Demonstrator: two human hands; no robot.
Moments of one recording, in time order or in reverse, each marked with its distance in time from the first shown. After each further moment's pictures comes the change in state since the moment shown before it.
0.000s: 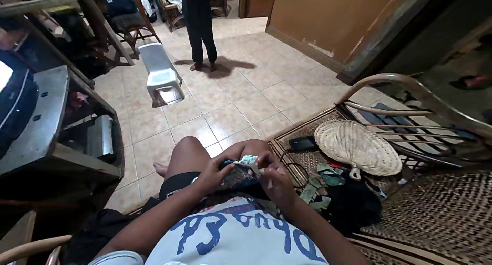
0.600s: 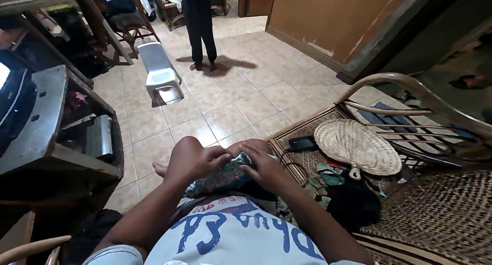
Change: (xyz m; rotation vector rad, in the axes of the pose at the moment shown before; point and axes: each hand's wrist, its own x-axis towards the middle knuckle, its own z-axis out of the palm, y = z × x) left_hand 0.021 0.014 -0.043 0.275 -0.204 0.114; right_hand 0.029 -0.014 -0.010 -1.418 -0.263 0.031
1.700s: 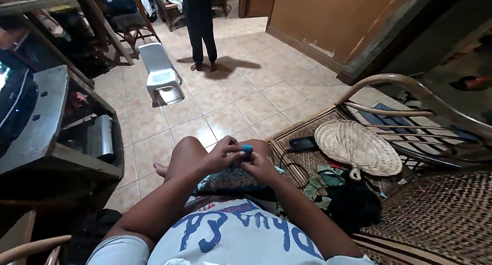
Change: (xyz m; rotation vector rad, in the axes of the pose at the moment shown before) left_hand 0.031 0.011 0.016 -0.081 0.017 0.015; right_hand 0.020 0.004 0.016 0.536 -0.036 0.164
